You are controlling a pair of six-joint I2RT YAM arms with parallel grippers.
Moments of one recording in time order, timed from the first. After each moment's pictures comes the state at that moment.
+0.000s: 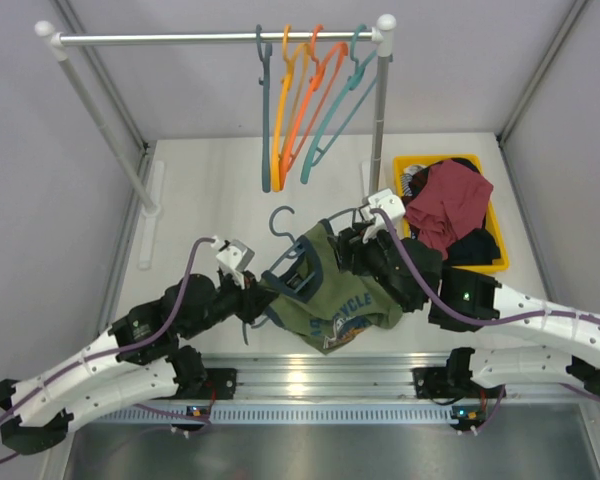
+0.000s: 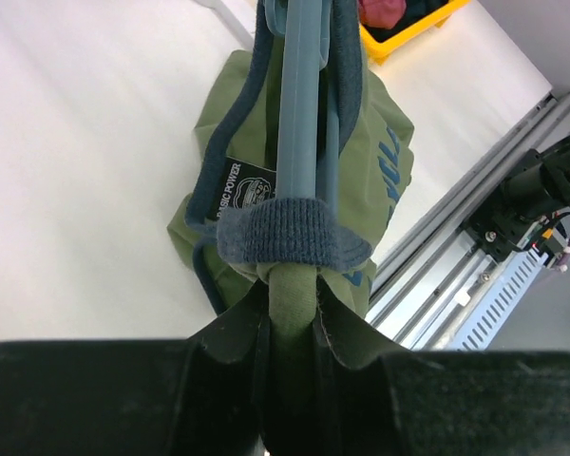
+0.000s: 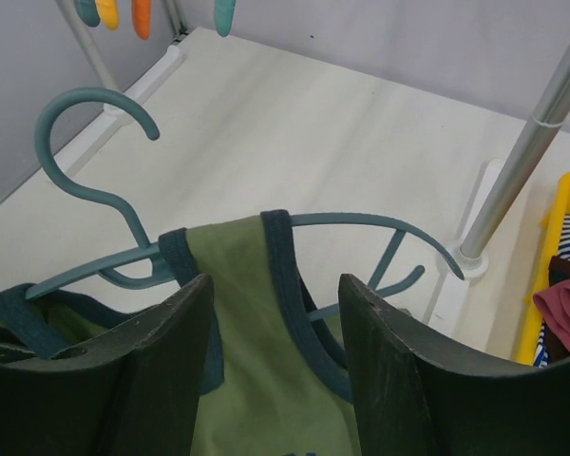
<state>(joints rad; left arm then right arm) -1.06 0.55 0.72 -0.50 -0.17 -0.42 1.27 1.00 1.09 -0.25 0.73 0.17</state>
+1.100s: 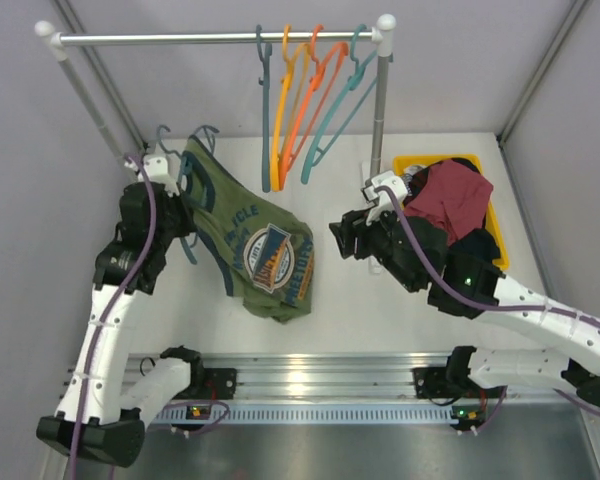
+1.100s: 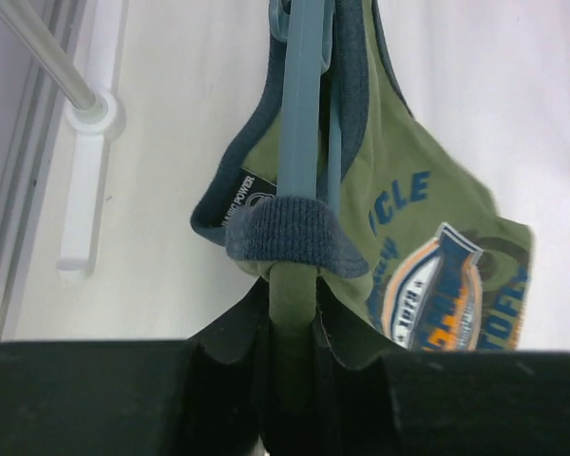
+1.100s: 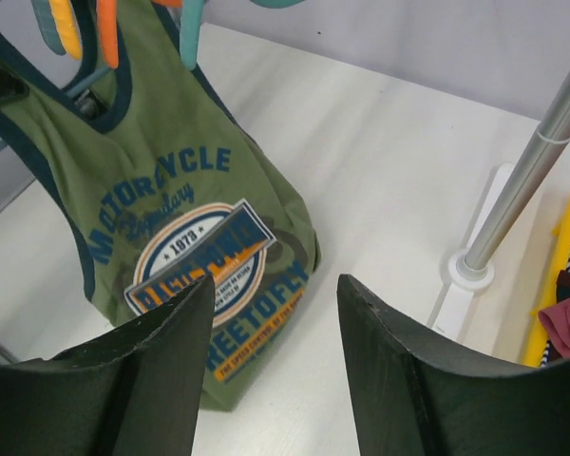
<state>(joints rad) -0.22 0.90 1.10 -0.67 -0.21 -0.23 1.13 1.02 1.12 -0.29 0.56 0.18</state>
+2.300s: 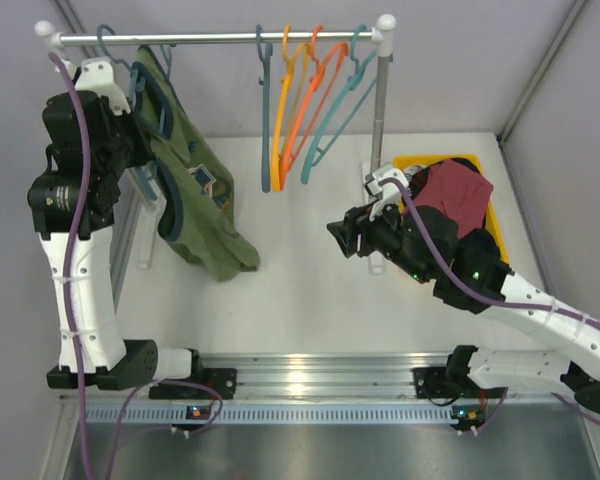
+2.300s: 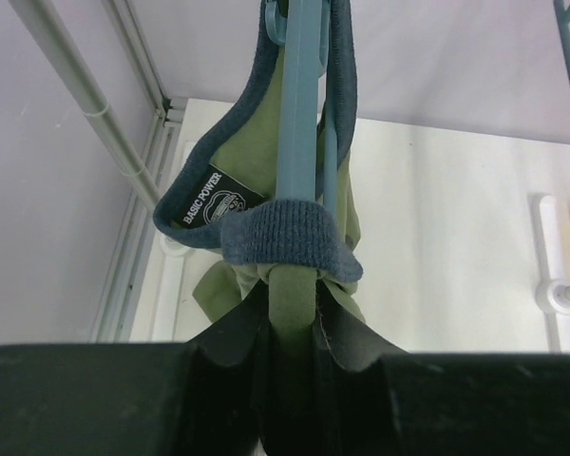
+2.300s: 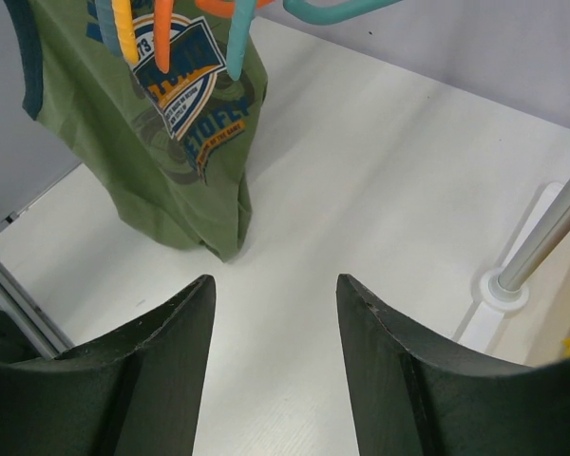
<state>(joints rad) -0.02 1.34 2.10 -1.06 -0.09 -0.12 1.04 1.01 1.16 -0.31 0.34 0.17</state>
